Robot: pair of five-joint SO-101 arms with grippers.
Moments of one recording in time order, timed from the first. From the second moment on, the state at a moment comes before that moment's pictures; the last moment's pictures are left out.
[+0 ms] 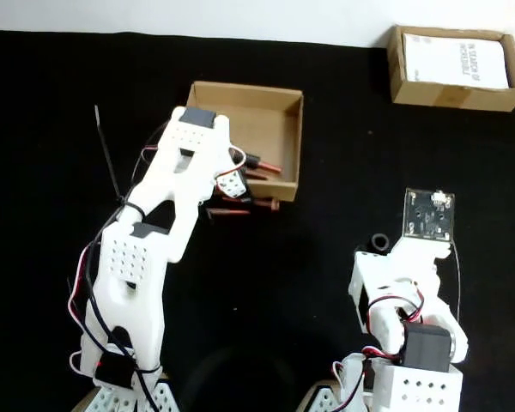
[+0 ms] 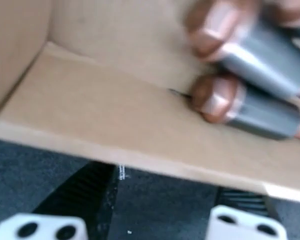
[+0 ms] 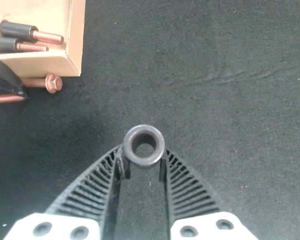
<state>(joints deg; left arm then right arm) 5.6 52.2 -35.3 90.5 36.2 0.2 -79.6 61.4 71.6 0.7</state>
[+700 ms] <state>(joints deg) 1.6 54.5 -38.6 98.6 36.5 0.2 -79.6 61.4 71.6 0.7</state>
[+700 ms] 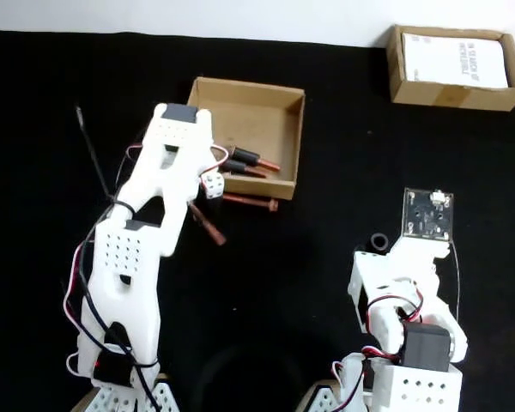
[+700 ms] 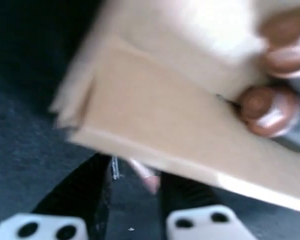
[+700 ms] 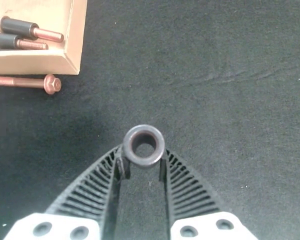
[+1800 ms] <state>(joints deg) 10.1 20.0 -37.6 100.6 13.1 -6.9 -80.1 49.3 77.5 -5.6</state>
